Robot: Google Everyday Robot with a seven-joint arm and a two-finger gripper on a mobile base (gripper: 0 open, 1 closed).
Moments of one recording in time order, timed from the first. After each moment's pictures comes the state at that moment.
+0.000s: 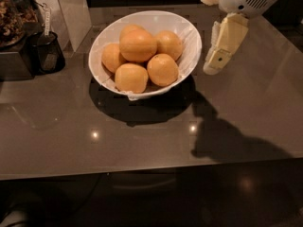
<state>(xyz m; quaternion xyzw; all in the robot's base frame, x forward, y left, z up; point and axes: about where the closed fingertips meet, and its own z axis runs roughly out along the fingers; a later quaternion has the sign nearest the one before) 0.529 -0.125 1.014 -0.66 0.71 0.02 0.26</state>
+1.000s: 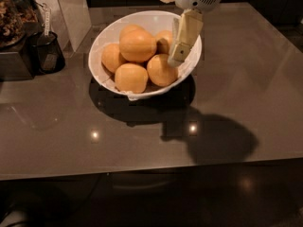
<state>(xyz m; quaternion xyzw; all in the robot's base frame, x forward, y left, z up) 0.565 -0.046 1.008 -0.72 0.64 0.06 0.27</state>
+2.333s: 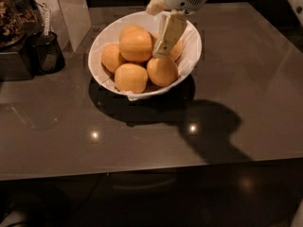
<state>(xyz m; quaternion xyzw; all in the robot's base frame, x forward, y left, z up) 0.594 -0.025 0.995 -0.73 0.62 0.09 0.27</state>
